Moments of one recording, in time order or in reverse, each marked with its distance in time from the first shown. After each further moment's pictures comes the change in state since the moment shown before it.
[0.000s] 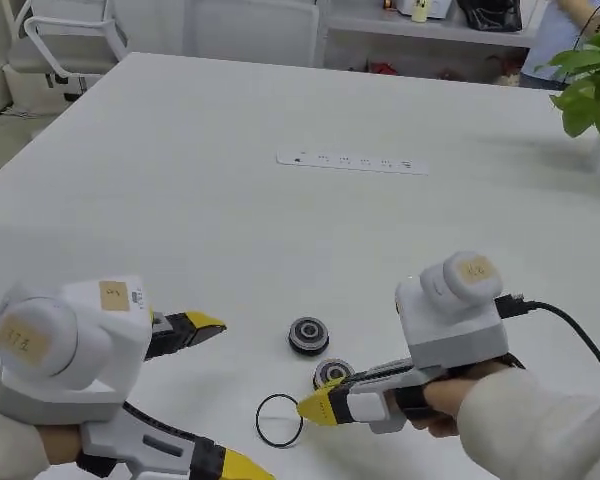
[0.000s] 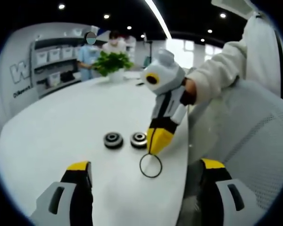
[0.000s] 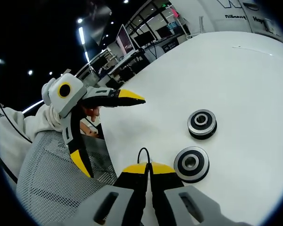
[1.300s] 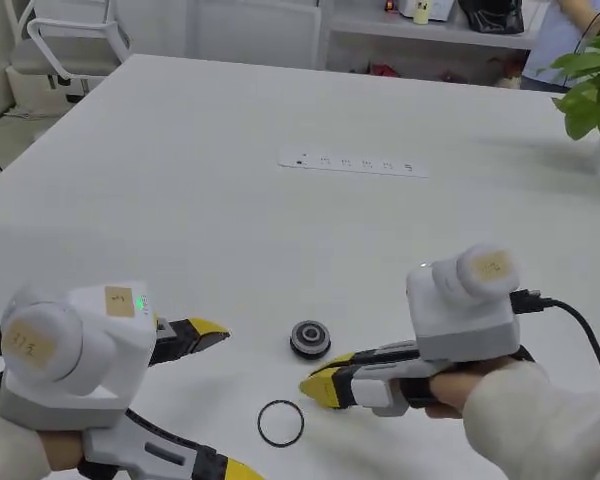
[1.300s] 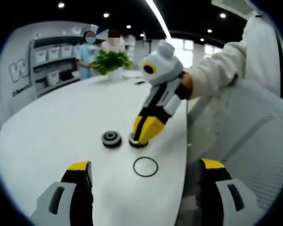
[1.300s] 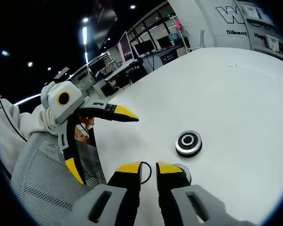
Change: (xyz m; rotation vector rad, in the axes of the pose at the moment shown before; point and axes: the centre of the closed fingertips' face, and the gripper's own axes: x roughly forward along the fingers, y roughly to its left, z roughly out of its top) left arm 0.001 -0.002 -0.003 -0.004 0.010 -0.011; right arm -0.013 -0.013 0.027 -0.089 -0.085 -0.079
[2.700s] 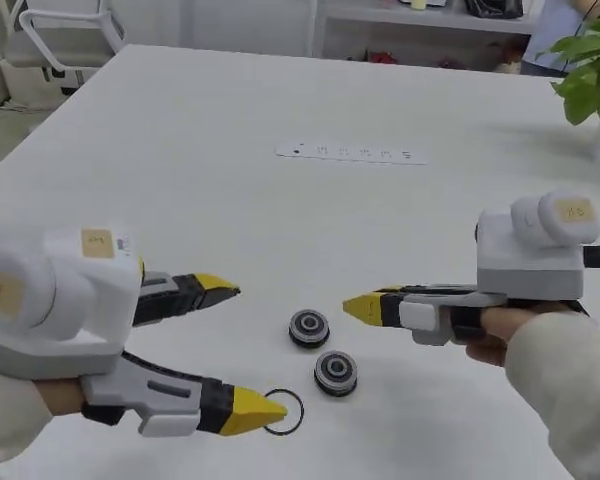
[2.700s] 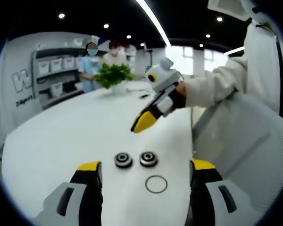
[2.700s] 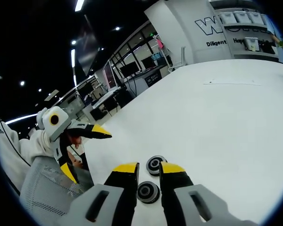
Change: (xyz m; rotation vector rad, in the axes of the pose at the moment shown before) left arm -0.013 0.015 0.052 0.051 -0.089 0.037; right arm -0.043 -0.038 0.044 0.099 -0.201 -0.100
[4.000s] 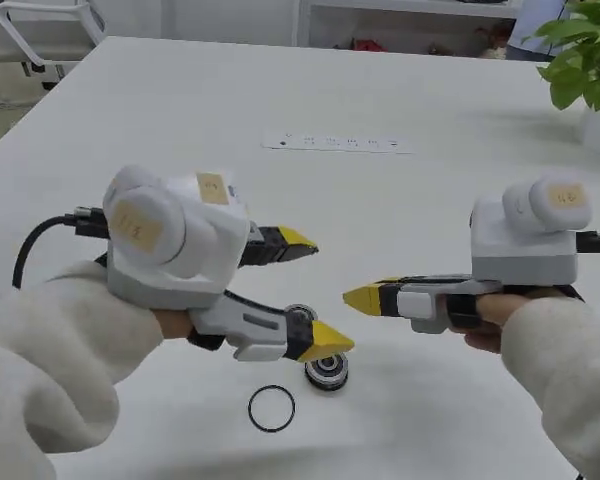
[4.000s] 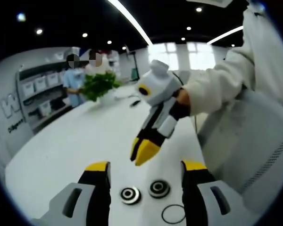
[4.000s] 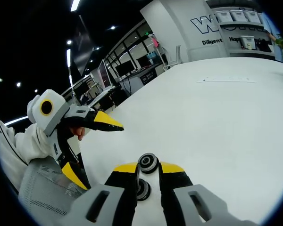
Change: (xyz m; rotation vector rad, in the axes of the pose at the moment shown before) left arm 0.066 0.001 0.031 0.171 -0.001 -0.086; right arm -0.004 -0.017 -0.004 0.010 0.024 -0.034
